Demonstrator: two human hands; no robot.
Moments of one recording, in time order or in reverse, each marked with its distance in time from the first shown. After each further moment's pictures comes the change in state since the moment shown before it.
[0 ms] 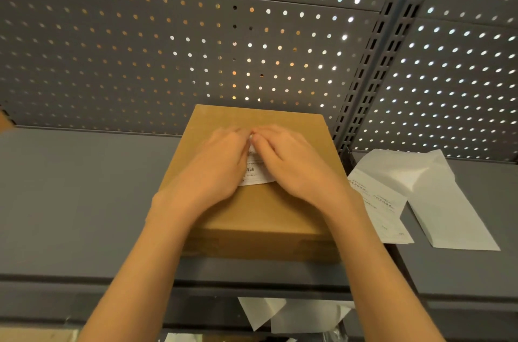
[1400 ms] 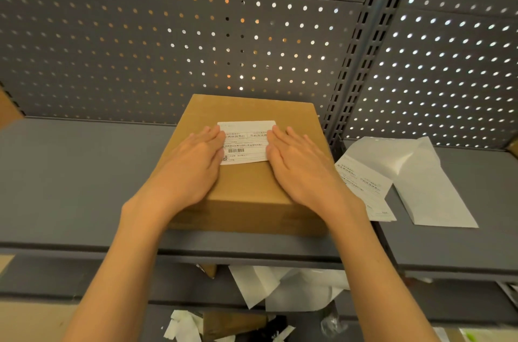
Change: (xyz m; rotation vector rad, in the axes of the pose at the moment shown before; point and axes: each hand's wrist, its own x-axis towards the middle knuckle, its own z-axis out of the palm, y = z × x) left_hand -0.042 -0.001 -0.003 0.143 -0.093 -0.151; right_hand -0.047 0.017 0.003 -0.252 -0.094 0.190
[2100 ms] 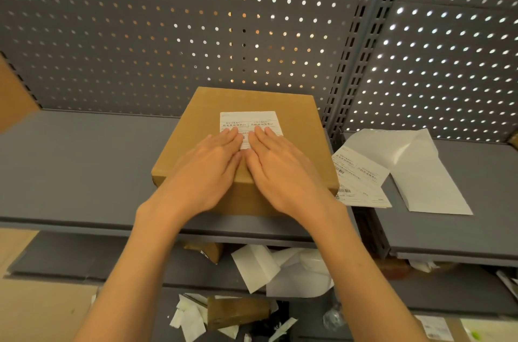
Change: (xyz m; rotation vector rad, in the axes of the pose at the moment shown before) left_hand -0.027 0.024 0.009 0.021 0.019 0.077; right_hand -0.021 -0.022 0.015 -0.034 0.046 -0.137
